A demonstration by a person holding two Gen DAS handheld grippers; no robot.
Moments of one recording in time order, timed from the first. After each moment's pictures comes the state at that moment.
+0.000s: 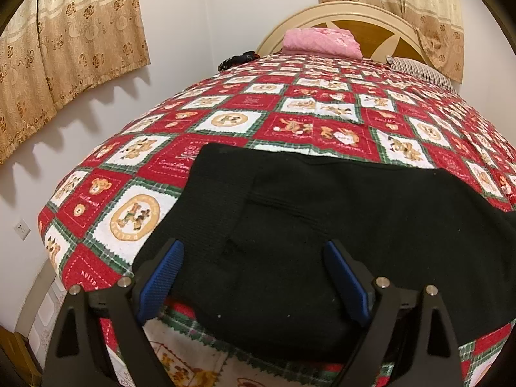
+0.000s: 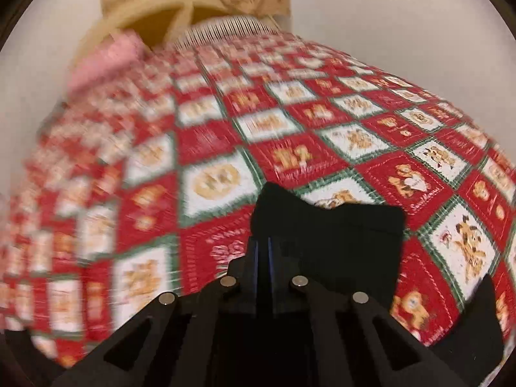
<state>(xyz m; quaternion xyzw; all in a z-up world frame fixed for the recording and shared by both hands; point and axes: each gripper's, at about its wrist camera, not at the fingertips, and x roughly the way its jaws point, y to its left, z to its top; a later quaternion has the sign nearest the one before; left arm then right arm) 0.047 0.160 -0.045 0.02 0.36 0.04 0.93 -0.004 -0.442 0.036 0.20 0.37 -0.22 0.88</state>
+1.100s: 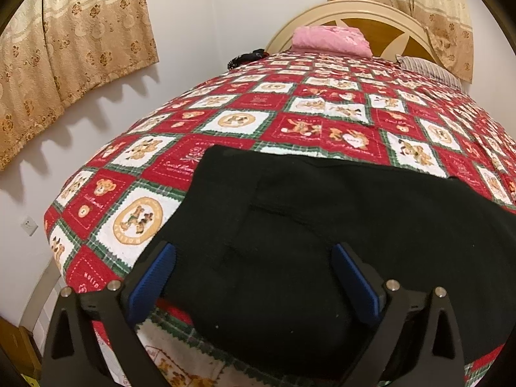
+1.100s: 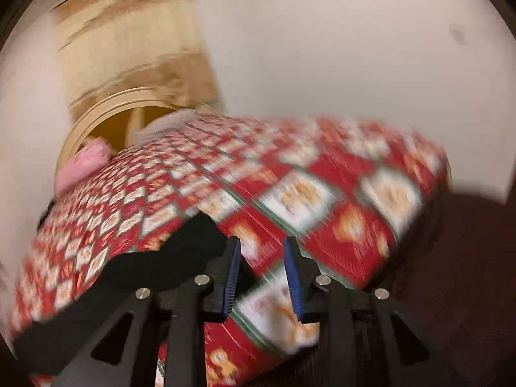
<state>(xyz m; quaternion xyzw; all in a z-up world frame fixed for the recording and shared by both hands) 0.053 0.155 -0.044 0.02 0.37 0.07 0.93 -0.259 -0.467 0.071 0.17 0.22 -0.33 0.90</state>
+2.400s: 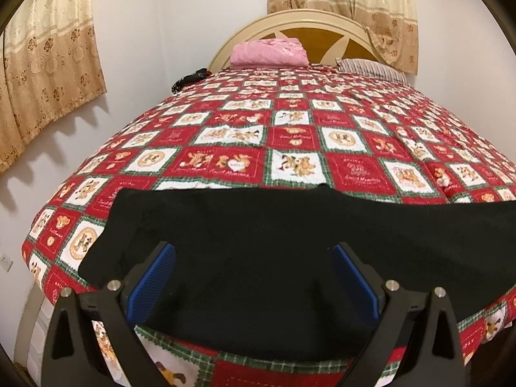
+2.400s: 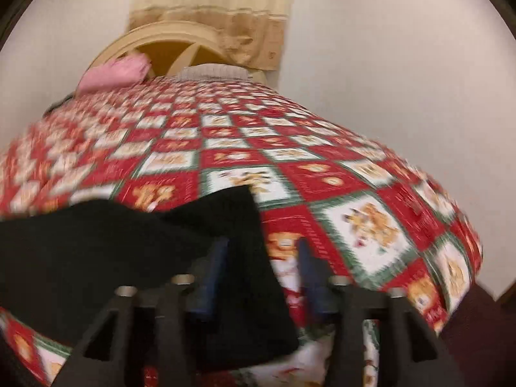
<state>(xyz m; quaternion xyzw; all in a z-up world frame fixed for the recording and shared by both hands) 0.013 0.065 -0.002 0.05 0.34 -0.05 0.94 -0.208 -0.500 0.029 0.09 0.28 -0.30 0.91</state>
